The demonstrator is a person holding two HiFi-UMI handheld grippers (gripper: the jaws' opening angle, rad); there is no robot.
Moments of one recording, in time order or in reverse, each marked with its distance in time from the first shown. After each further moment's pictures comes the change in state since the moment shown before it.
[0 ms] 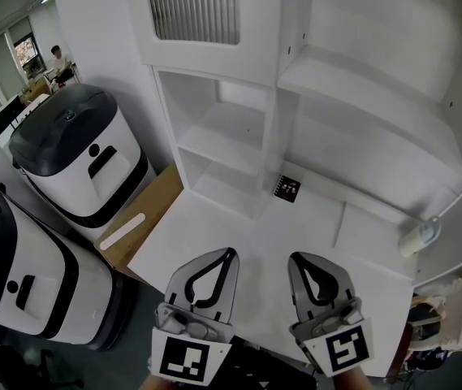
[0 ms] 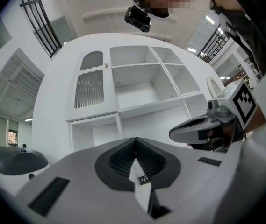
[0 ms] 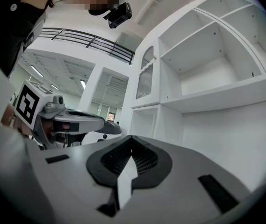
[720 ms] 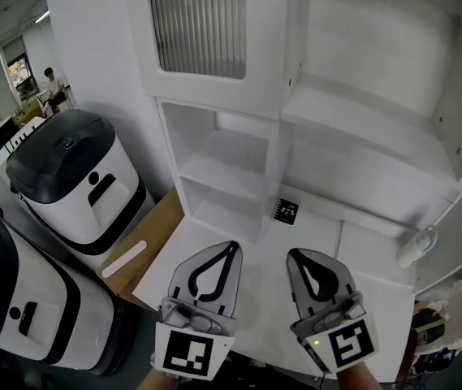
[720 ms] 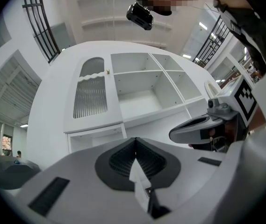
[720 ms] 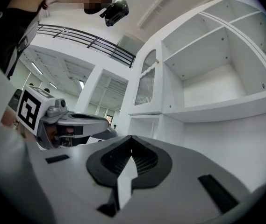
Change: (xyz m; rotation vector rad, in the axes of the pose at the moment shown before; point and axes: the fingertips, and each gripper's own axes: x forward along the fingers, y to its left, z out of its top) left arm 0.022 0.043 0.026 0.035 -0.112 -0.023; right arm 0.038 -0.002 0.037 -0.038 -0.042 -0.034
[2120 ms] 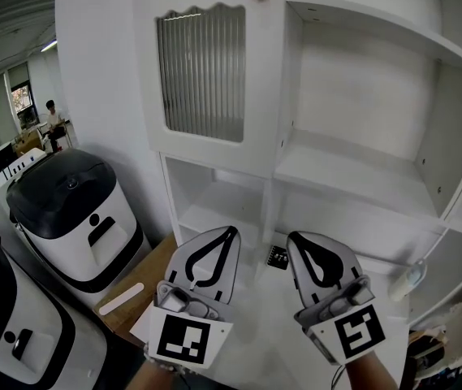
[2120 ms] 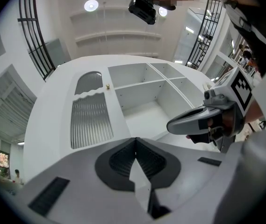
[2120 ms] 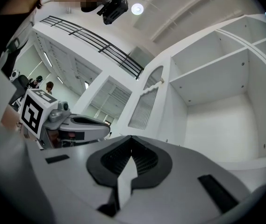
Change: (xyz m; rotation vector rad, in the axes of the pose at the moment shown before) left arm 0.048 0.052 0.080 0.131 -0.188 0.019; right arm 0.041 -0.039 0.098 -0.183 -0.142 -0.012
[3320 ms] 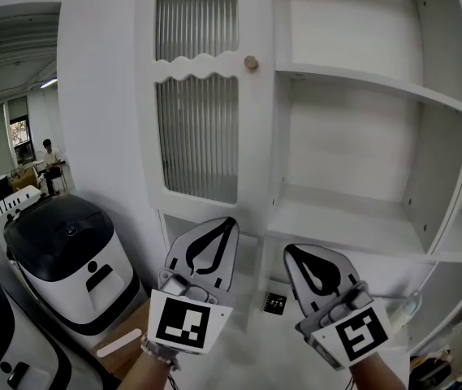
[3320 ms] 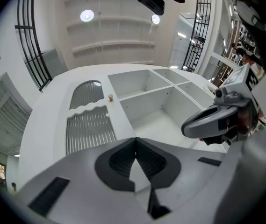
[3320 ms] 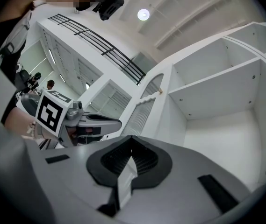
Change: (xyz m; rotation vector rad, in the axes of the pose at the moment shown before) left arm 0.064 0.056 0.053 -0.002 -0.123 0.023; right arm 0.030 -0.035 0.051 -0.076 -0.076 -0.006
